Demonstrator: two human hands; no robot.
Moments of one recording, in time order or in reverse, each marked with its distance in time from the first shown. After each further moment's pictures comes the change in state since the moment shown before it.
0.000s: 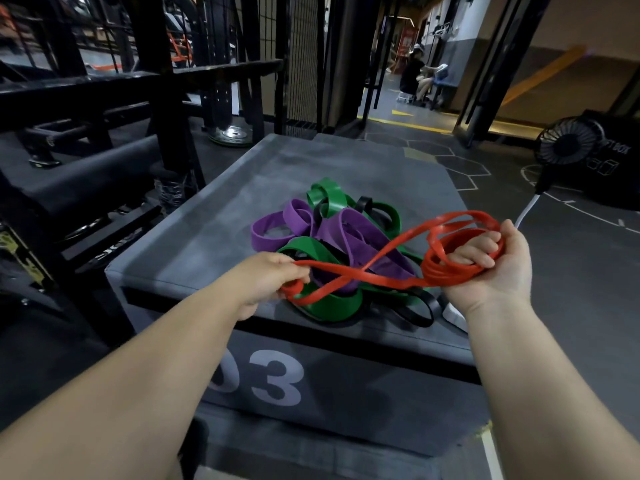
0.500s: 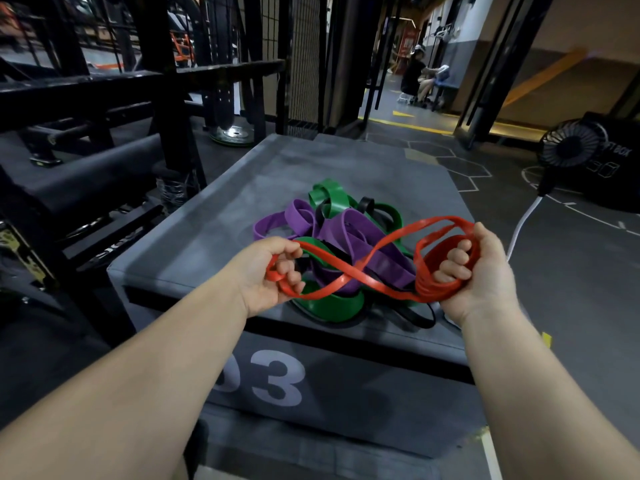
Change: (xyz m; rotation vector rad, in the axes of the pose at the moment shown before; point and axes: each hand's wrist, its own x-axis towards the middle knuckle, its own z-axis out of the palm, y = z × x) left_hand -0.002 0.014 -0.001 -0.647 -0.019 -0.219; right_hand 0.002 0.015 -0.003 -0.422 0.068 -0.036
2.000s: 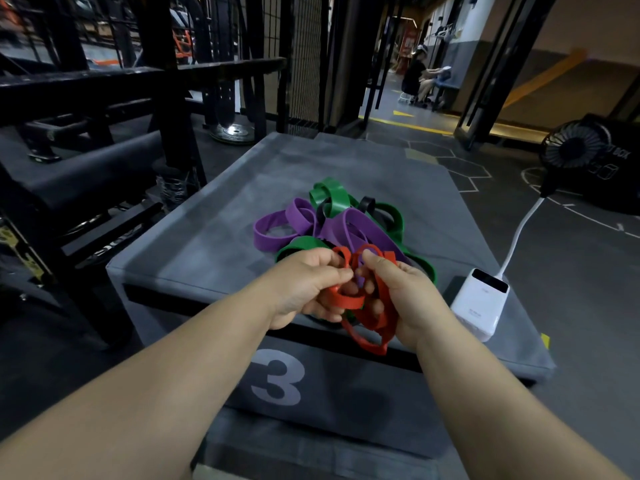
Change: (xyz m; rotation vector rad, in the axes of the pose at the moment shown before) left_hand -0.026 -0.016 0.031 0.500 -0.271 0.181; right_hand -0.023 0.066 0.020 -0.624 -0.277 0.069
